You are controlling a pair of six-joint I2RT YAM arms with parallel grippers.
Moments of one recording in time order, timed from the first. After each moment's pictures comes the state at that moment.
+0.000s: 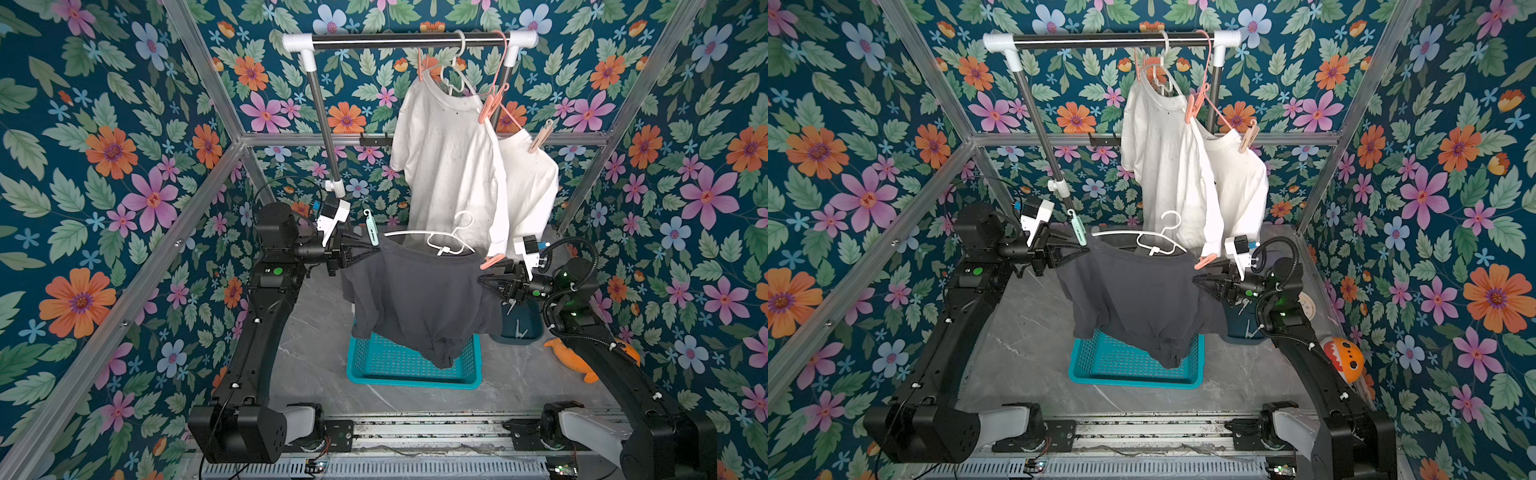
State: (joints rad) left arm -0.08 1.27 1.35 -0.11 1.48 -0.12; right arm 0.11 1.10 0.76 0.48 -1.20 0.48
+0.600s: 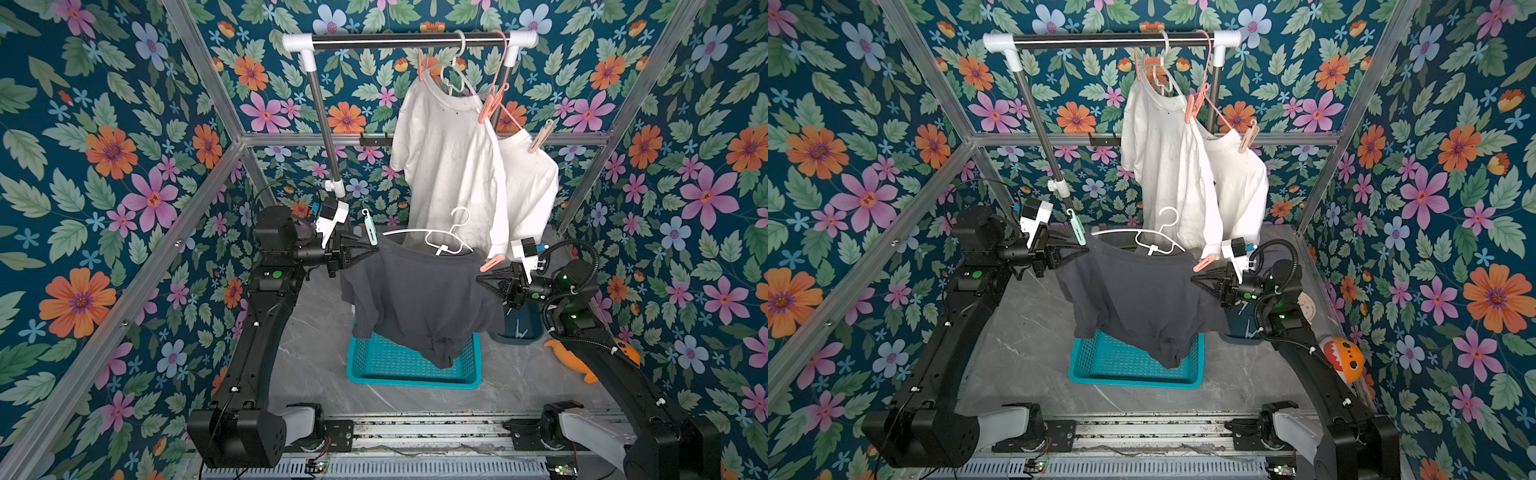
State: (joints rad) left arm -0.08 1.25 1.31 -0.09 1.43 -0.13; right arm 0.14 1.06 0.76 0.45 -1.19 0.46
